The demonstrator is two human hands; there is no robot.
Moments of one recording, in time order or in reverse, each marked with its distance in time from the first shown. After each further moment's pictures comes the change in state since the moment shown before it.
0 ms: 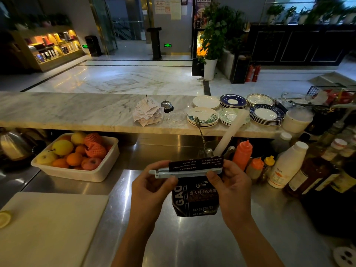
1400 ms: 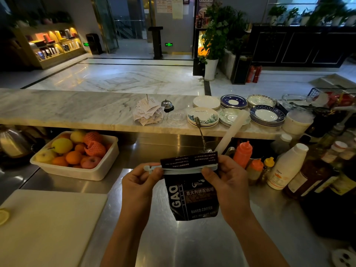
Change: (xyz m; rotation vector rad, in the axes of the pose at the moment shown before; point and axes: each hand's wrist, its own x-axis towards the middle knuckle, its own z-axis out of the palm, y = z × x) left_hand 0.015 -0.004 -0.014 -0.058 0.113 -0.081; right_hand 0.010 -0.014 0.003 -0.012 -0.118 0.038
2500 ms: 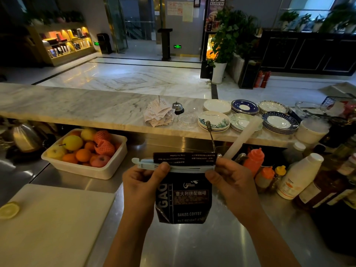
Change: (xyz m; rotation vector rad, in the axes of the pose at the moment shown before) left_hand 0.003 0.026 -0.011 -0.043 0.048 0.077; right_hand 0.012 -0.014 0.019 -0.094 -0.289 -0.048
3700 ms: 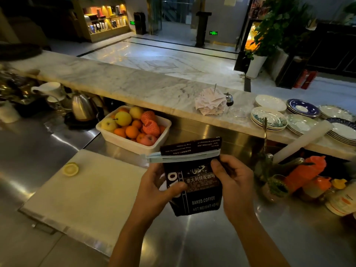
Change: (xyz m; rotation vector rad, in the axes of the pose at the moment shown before) left_hand -0.016 0.009 -0.160 0.218 -0.063 -0.076; right_hand 0.007 0.028 0.166 -0.016 0.136 0.099
